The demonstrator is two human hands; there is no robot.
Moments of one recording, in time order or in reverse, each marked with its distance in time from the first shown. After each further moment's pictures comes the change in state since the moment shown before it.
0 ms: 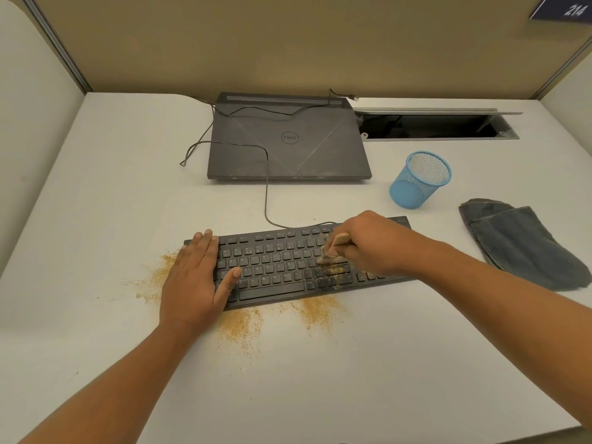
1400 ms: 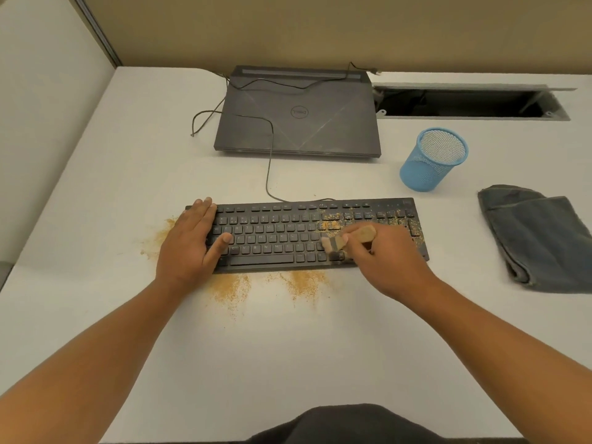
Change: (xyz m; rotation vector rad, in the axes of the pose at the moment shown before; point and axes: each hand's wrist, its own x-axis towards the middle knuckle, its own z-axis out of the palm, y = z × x) left_hand -0.002 0.002 0.002 0.021 0.011 -0.030; right_hand -0.049 0.031 0.054 0.359 0.398 0.097
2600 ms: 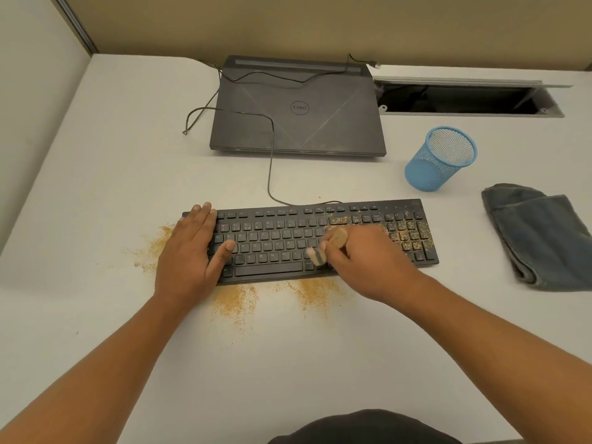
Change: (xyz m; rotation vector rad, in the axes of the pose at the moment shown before) left_hand 0.001 0.001 -0.001 -0.061 0.026 -0.003; right_hand 0.023 -0.044 0.018 -0.135 -0.193 -0.079
